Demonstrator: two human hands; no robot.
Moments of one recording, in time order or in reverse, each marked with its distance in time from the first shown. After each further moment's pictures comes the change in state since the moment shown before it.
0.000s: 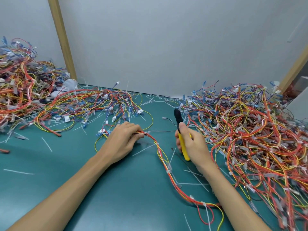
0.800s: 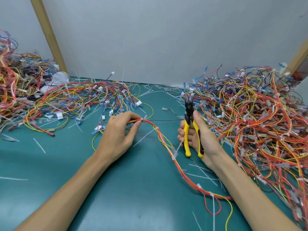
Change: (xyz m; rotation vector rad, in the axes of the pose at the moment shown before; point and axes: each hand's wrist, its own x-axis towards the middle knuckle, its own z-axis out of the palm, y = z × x) left_hand -0.001 0.008 -0.001 -0.070 0.190 -0.057; right_hand 0.006 0.002 -0.007 0.610 -0.159 0.365
